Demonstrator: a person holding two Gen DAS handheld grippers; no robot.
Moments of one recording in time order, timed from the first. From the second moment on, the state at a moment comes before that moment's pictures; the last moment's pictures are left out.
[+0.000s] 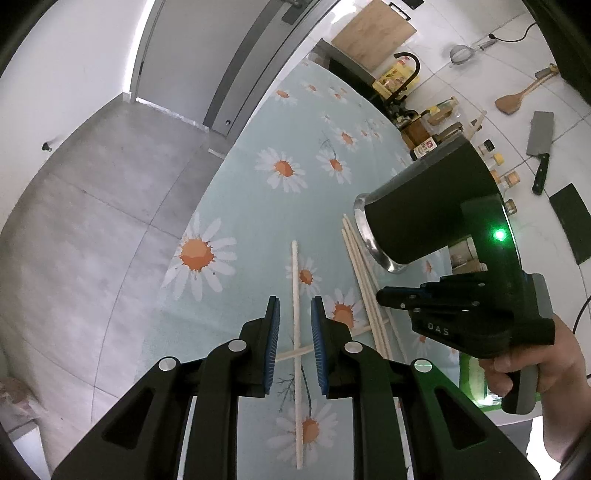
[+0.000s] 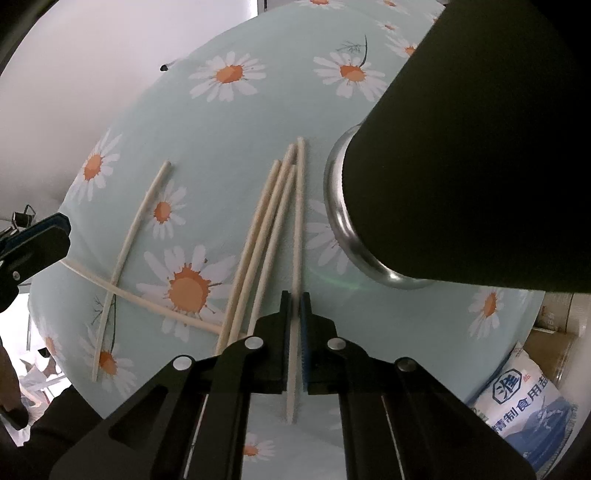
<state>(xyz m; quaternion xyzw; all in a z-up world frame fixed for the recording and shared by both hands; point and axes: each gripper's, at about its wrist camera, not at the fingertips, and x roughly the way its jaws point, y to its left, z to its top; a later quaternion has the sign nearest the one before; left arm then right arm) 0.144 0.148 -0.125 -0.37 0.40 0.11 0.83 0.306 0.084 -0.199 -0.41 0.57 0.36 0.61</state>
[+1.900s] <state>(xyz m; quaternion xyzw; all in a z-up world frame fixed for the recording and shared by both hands) 0.250 0.120 -0.168 -0.45 0.55 -0.02 0.70 0.314 -0.092 -0.097 -0.11 0.56 0.39 0.72</state>
